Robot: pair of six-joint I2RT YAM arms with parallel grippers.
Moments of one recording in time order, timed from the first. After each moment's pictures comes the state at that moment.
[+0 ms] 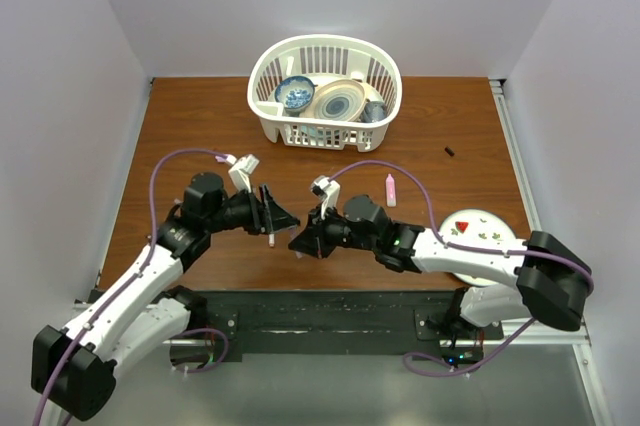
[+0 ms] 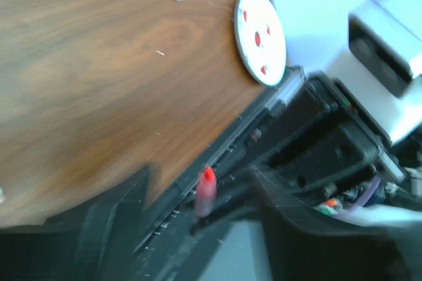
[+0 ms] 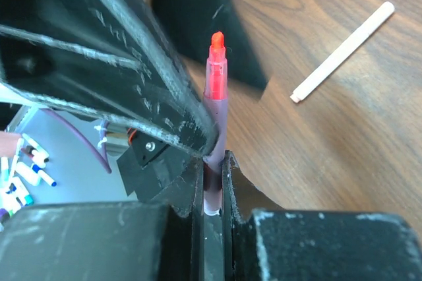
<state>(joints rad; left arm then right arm) -0.45 0.83 0.55 -0.16 0.61 -0.73 1.07 1.32 0.69 0.28 -0.18 0.57</state>
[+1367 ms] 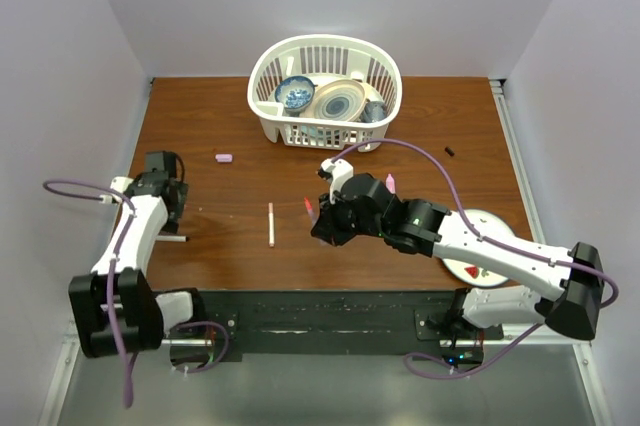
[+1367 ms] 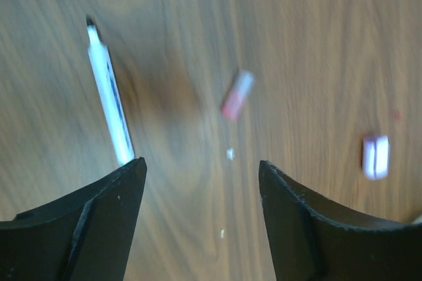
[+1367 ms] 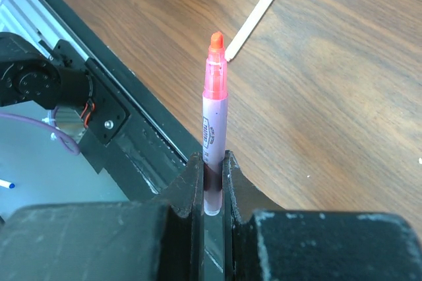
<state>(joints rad) 0.13 1.18 0.78 -0.72 -0.44 -1.27 1.08 1.22 1.04 -0.44 0.04 0.50</state>
